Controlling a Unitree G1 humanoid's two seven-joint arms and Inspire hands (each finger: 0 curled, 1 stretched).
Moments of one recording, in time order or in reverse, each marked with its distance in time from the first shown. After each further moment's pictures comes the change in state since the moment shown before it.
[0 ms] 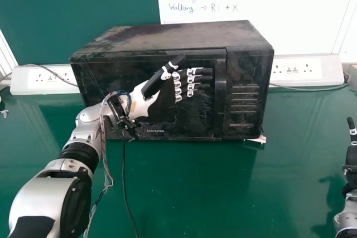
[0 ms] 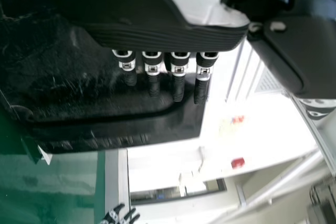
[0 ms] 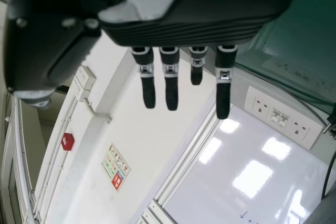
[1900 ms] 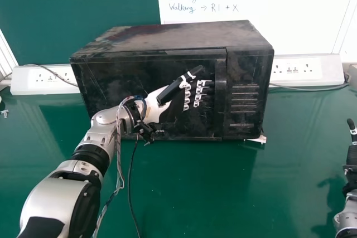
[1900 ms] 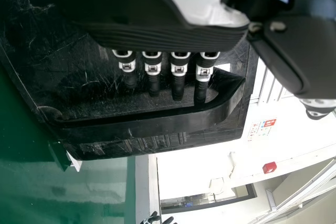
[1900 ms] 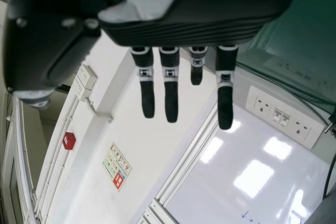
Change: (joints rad) left arm 0.000 -0.049 -0.089 -0.003 0.077 0.021 0.112; right arm -0.001 0.001 0.000 -0.003 0.000 -0.008 0.001
